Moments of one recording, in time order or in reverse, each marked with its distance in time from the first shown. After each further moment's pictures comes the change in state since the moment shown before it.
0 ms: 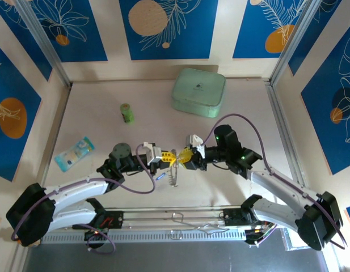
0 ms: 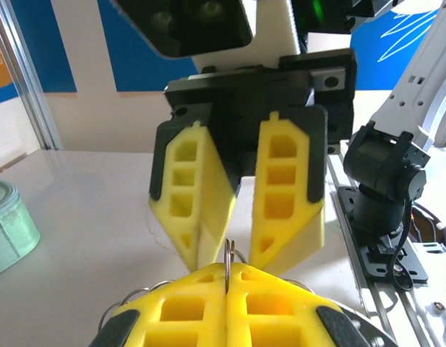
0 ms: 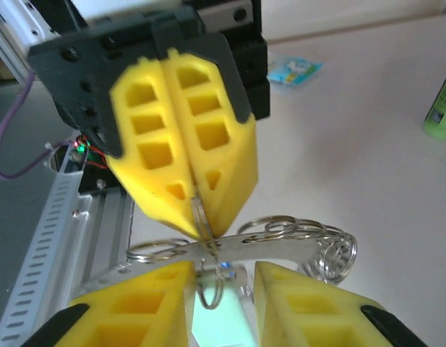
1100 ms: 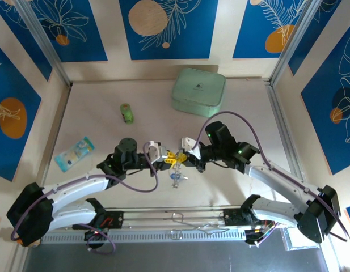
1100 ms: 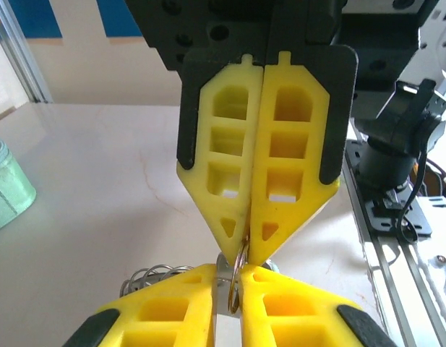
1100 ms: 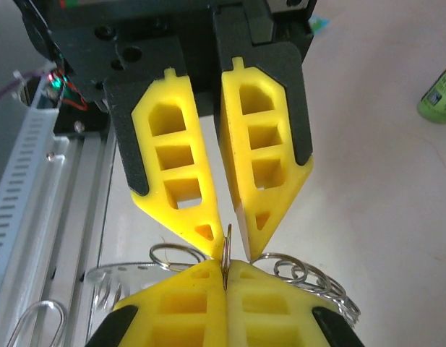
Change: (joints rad) left arm -0.002 0.010 0.101 -0.310 -0.019 0.132; right arm 0.096 0.097 0.199 -0.327 0.181 -0.230
